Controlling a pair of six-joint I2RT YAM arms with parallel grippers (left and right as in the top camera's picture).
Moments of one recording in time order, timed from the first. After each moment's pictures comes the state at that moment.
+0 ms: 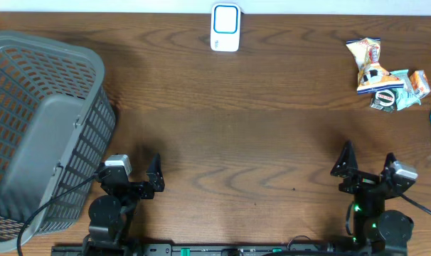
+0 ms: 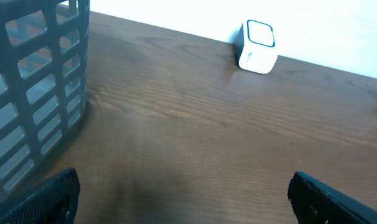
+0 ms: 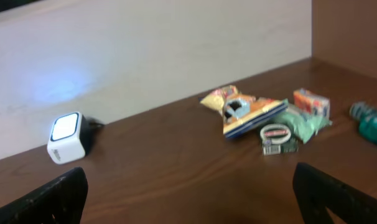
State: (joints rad) left arm -0.15 0.01 0.12 -0.39 0.00 -0.28; right arm -0.12 0.02 0.26 -0.31 0.05 0.28
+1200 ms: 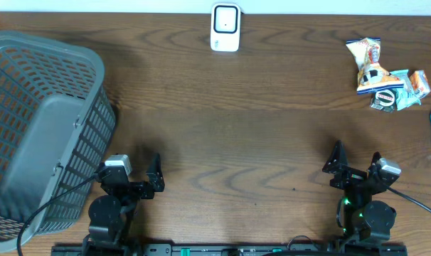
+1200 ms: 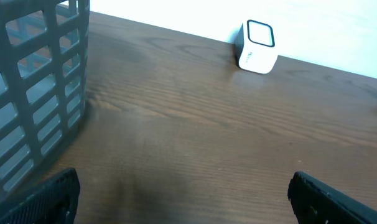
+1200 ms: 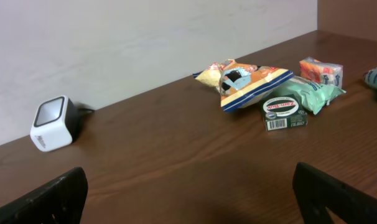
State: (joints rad) left arm -0.15 0.01 0.12 -0.39 0.00 -0.28; right arm -0.12 0.01 0.04 -0.13 0.05 0.31
